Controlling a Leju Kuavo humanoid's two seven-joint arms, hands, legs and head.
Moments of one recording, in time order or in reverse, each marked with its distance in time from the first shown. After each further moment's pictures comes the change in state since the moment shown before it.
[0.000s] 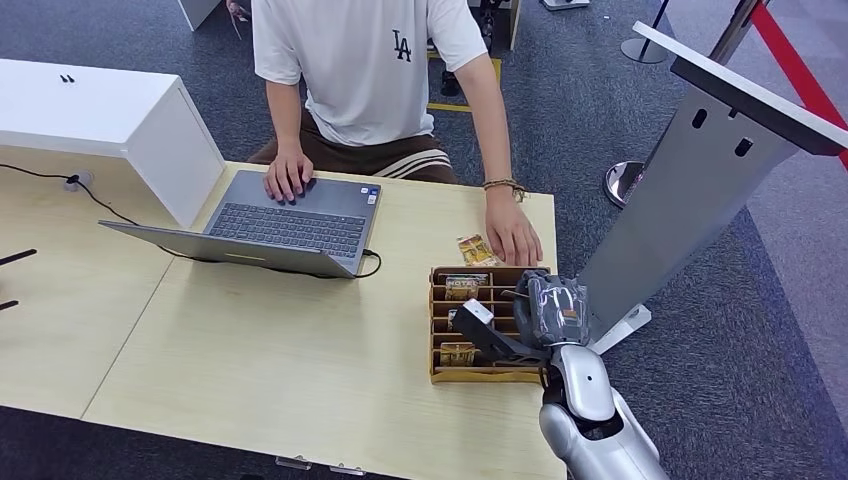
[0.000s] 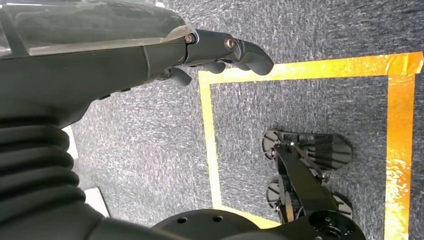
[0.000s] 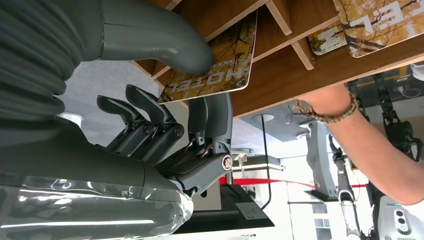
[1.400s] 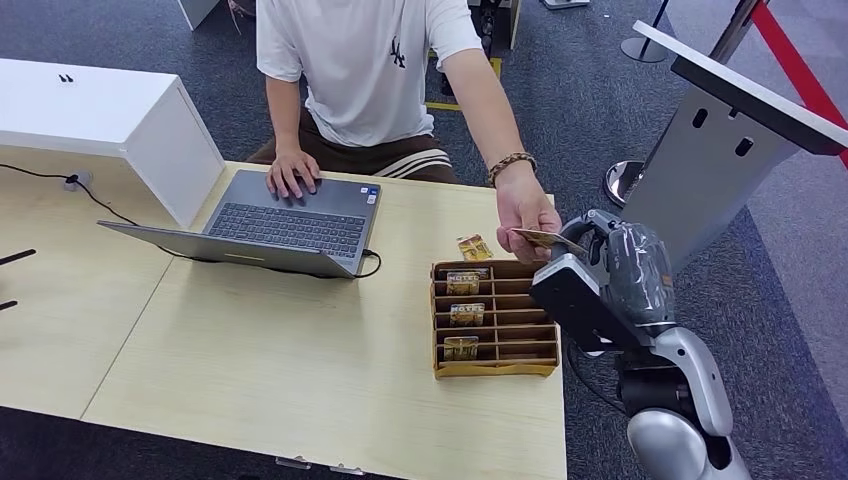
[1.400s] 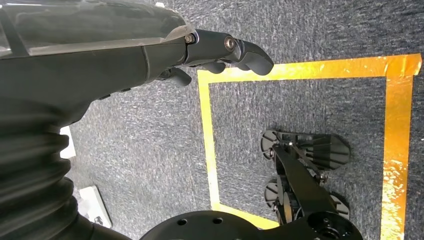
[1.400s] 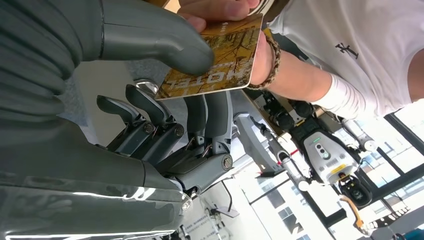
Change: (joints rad) left arm 0.004 0.006 -0.007 0.000 0.028 -0.009 -0.011; right arm 0.047 -0.127 -0.140 -0.667 -0.448 0.196 -0.032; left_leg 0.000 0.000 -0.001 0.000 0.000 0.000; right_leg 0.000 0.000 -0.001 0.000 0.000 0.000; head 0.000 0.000
